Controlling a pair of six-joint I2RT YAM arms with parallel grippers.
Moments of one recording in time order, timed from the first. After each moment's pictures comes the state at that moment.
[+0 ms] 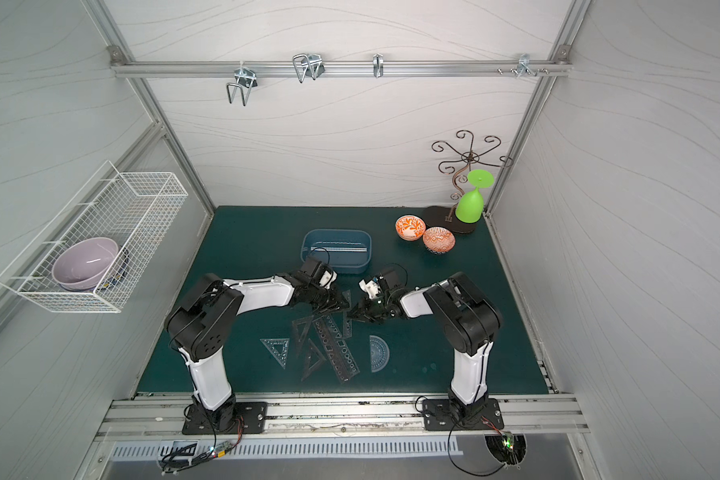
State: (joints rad) left arm -0.57 1.87 1.01 -0.20 0.49 -0.80; right arm 0.61 1.87 0.78 0.20 -0.77 0.79
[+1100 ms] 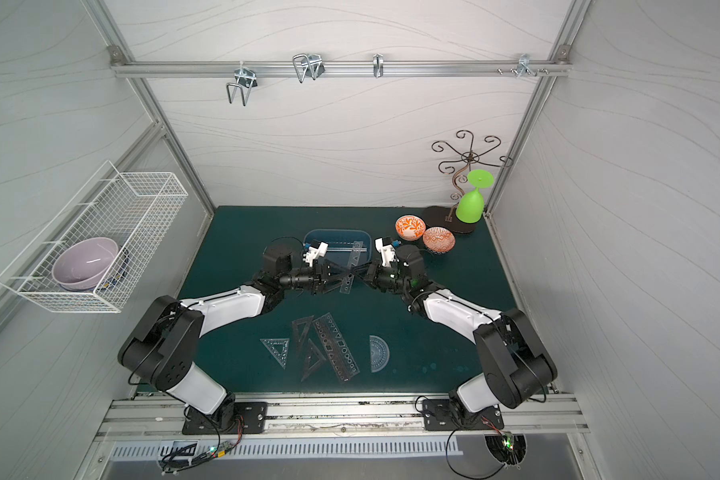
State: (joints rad) left arm -0.45 1.61 0.80 0.50 0.93 -1.17; right arm 0.55 1.47 0.77 0.38 -0.63 1.00
